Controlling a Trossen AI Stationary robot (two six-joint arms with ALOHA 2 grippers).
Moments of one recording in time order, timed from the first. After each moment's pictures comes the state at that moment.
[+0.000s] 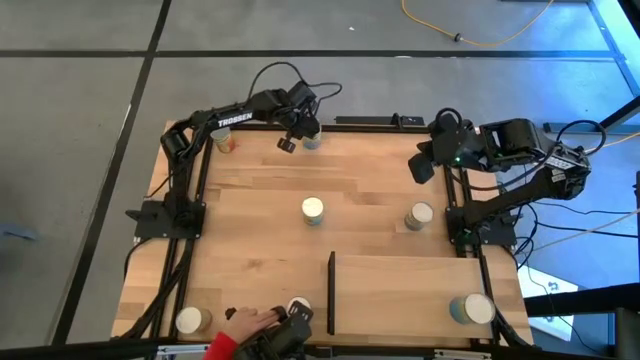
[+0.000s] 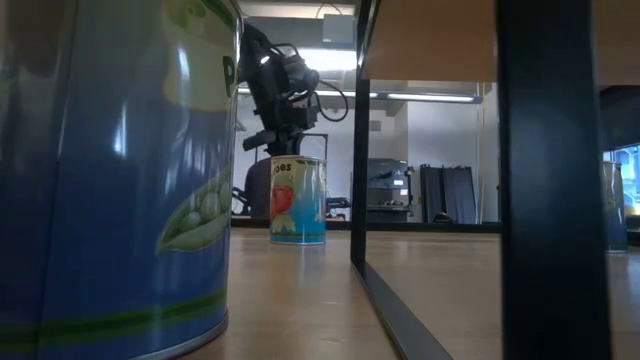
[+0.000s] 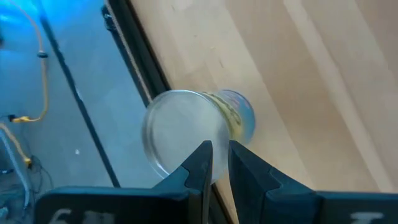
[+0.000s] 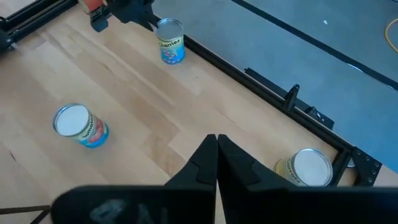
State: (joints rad) left arm 0.66 1.94 1.60 -0.69 0.03 1.16; right arm 0.03 1.24 1.72 -1.50 0.58 0.75
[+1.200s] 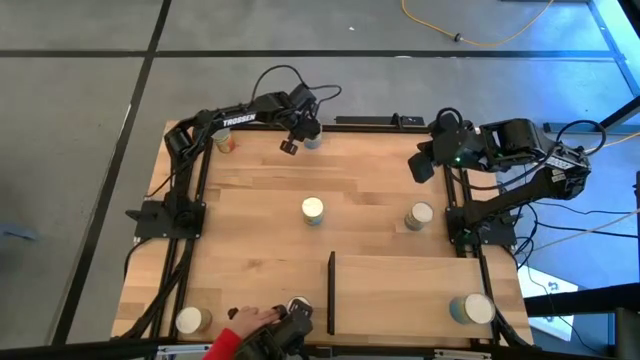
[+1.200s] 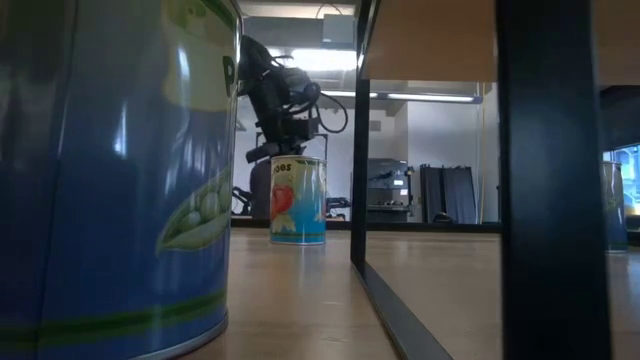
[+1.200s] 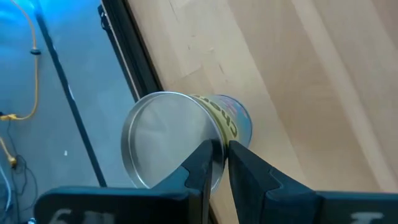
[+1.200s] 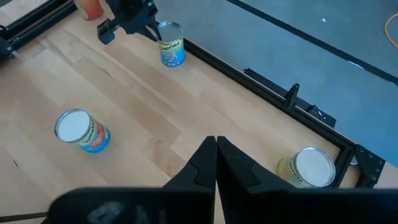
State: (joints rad) left arm 0.68 1.99 1.57 -0.63 0.06 1.13; right arm 0.03 1.24 1.72 -1.50 0.58 0.78
